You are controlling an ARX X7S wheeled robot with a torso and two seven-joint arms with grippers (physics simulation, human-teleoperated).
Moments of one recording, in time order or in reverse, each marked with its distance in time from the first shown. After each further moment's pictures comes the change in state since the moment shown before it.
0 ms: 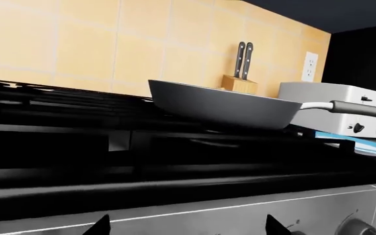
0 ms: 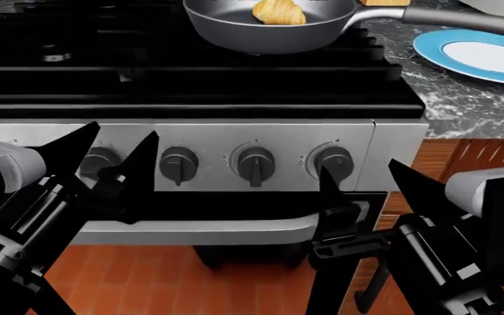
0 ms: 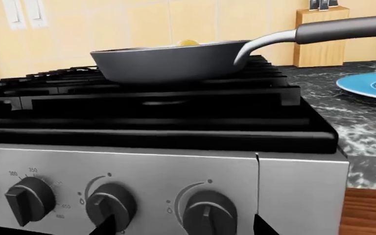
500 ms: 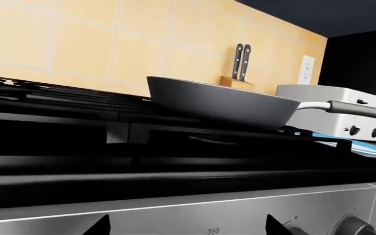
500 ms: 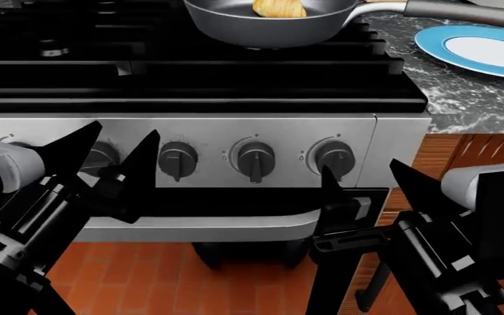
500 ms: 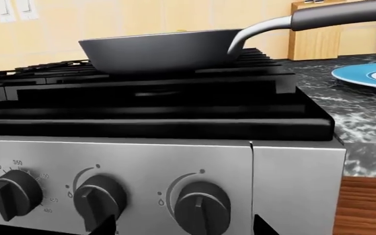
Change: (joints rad) left arm 0.004 0.013 0.006 -0.010 0.008 0.021 0.016; right arm 0.007 -0.005 -0.008 0.024 0.000 0.010 0.007
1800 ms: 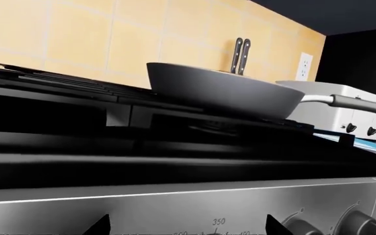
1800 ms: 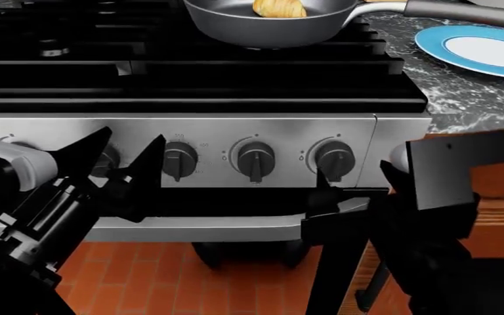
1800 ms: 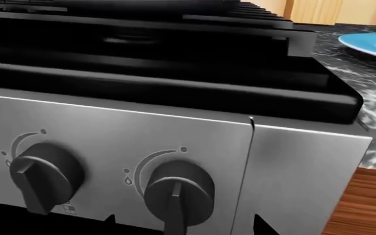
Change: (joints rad) left arm 0.010 0.026 0.043 -0.071 0.056 0.045 0.072; right arm 0.215 -0.056 -0.153 0.199 0.148 0.171 0.108
